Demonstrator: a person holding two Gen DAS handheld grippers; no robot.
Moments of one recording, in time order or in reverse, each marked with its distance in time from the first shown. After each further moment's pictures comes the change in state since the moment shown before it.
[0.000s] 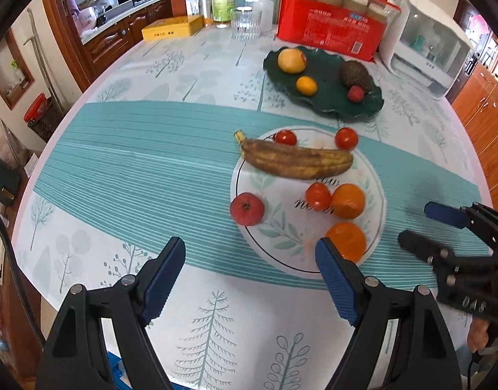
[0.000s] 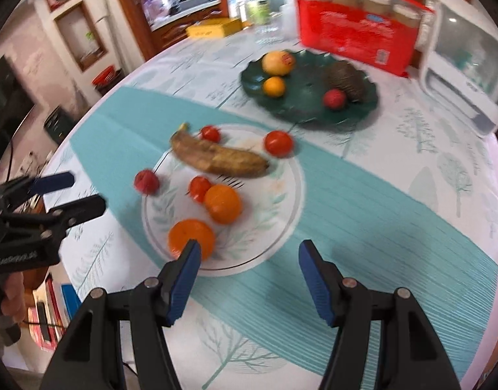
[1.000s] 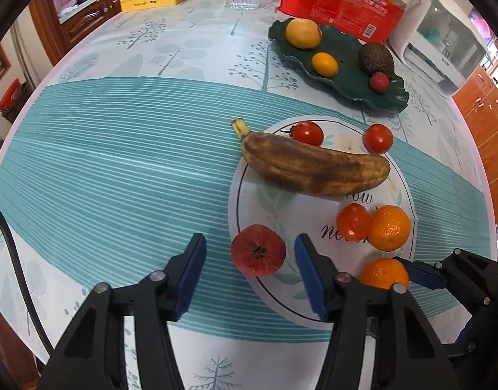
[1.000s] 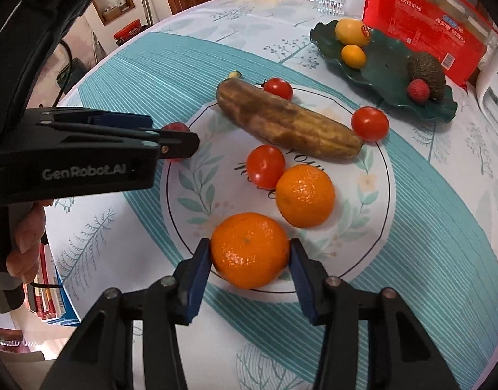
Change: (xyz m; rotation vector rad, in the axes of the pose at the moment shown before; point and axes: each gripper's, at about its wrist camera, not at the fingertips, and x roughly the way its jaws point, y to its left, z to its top) left arm 0.082 0.021 0.032 -0.006 0.085 -0.102; right arm 0.067 0.049 0.005 -0.135 0.103 0.007
